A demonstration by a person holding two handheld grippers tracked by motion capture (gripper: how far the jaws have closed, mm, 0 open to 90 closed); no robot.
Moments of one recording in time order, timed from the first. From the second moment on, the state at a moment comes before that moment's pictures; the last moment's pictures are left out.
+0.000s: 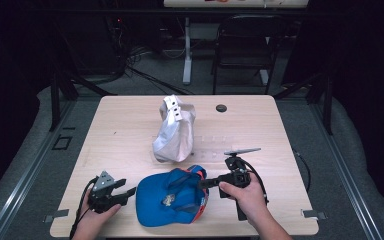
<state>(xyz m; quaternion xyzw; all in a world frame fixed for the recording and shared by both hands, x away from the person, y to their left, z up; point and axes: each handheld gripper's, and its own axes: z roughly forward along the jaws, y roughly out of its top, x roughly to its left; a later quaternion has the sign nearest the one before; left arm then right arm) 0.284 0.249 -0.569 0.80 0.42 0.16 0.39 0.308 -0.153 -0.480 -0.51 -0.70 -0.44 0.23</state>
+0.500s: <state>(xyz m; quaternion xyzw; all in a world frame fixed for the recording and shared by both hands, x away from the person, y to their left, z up) 0.284 0.249 -0.568 0.80 0.42 0.16 0.40 0.315 -0.152 -0.451 -0.50 -0.68 -0.45 0.28</state>
